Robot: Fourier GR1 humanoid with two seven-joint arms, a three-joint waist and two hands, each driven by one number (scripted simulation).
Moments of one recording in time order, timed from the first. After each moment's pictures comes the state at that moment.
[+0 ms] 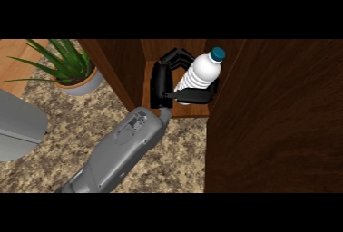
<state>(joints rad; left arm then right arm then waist) -0.83 0.00 -0.48 -0.99 0.47 0.74 -0.30 0.98 -0.14 -0.21 -2.41 -0.25 0.59 -0.38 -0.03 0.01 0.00</state>
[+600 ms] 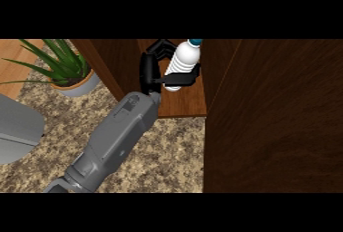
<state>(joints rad) -0.94 0.00 -0.33 -0.68 0.55 0.64 -0.47 0.96 -0.14 -0.22 -2.39 -0.29 0.62 -0.37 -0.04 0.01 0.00</state>
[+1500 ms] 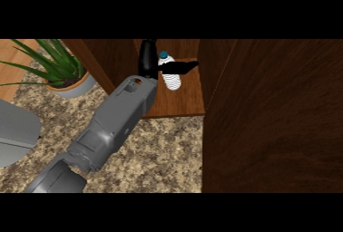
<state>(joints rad) -1.18 0.00 -0.28 -0.27 0.47 0.61 -0.52 0.91 -0.16 -0.24 -2.37 -0.32 0.63 -0.36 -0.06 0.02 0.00</state>
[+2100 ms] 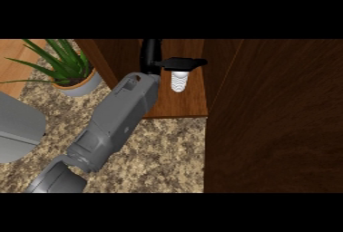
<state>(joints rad) -1.16 0.00 -0.22 -0.37 0.54 0.43 -0.60 0.91 -0.14 -0.22 -2.38 -0.33 0.62 -0.33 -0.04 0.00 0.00</state>
